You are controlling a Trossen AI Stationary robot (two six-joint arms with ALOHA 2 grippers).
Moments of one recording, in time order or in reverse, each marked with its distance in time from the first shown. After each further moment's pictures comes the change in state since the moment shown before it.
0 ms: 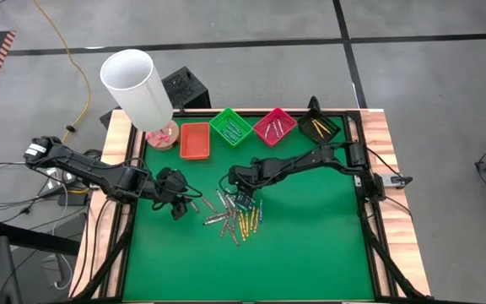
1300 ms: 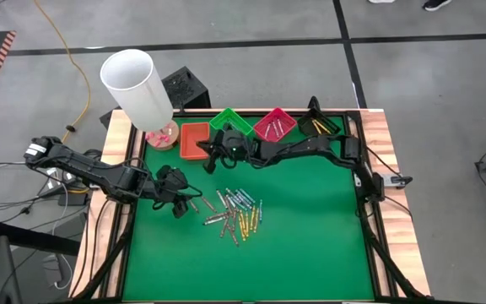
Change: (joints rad) left arm 0.000 0.000 0.000 0.006 -0.060 0.024; right arm -0.143 0.060 0.117 0.879 0.008 -0.216
